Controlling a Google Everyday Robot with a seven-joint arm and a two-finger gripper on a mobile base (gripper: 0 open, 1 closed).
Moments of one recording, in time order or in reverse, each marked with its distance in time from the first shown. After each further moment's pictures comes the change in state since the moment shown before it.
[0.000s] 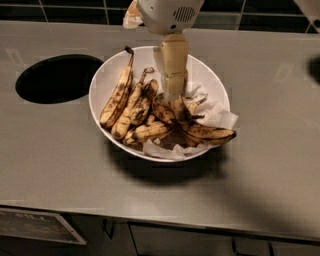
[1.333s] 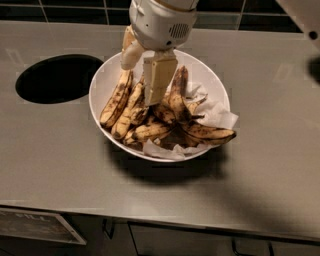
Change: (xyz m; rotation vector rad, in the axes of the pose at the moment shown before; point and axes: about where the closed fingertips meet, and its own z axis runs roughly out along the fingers) arm -0.017 0.021 0.017 -0.067 -0.064 -0.064
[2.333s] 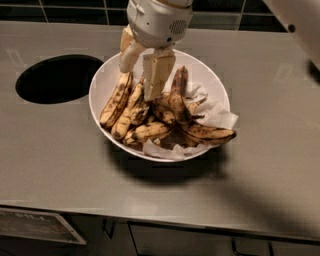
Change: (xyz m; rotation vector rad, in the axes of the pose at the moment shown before) arm 0.003 -0.009 0.006 -0.044 -0.022 -0.105
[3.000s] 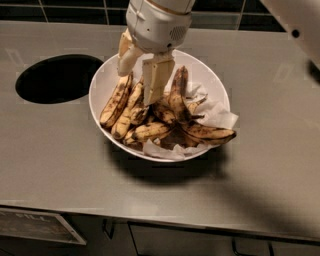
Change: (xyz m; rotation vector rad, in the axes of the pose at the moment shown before) arm -0.006 0.004 0.006 0.006 -0.022 -0.039
